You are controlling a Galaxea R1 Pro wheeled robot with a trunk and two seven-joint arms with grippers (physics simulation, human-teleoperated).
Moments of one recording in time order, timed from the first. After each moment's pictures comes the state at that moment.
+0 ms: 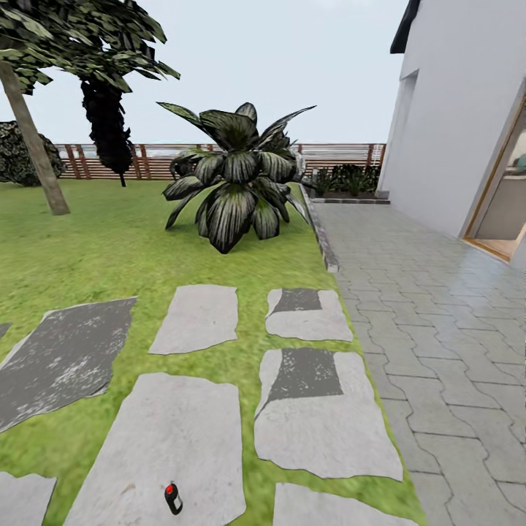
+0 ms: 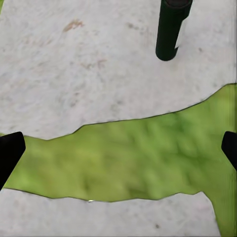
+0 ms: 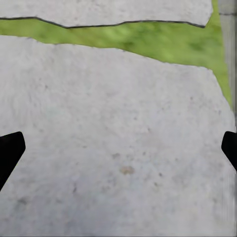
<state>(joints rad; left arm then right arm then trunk) -0.12 0.07 0.08 -0.31 0.01 -0.32 0.08 -0.05 -0.05 -0.09 -0.41 0.00 -0.33 0.00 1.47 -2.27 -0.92</state>
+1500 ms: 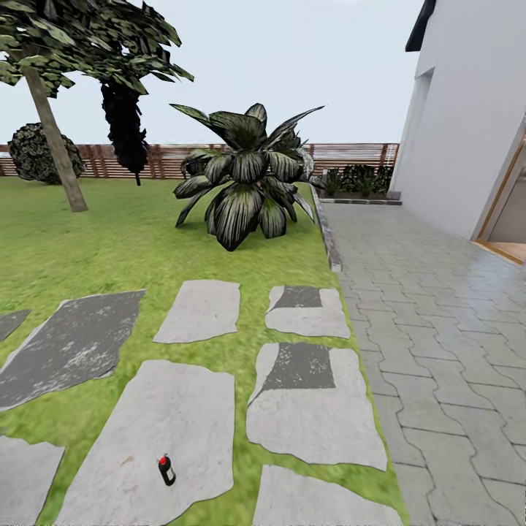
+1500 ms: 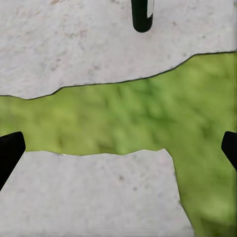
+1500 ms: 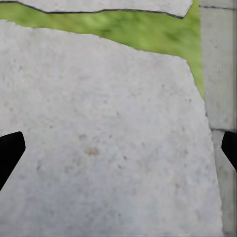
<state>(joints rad) -0.12 0.07 0.08 -0.31 0.01 -0.34 0.08 -0.05 -0.04 -0.09 -0.41 0.00 -0.34 0.00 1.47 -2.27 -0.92</state>
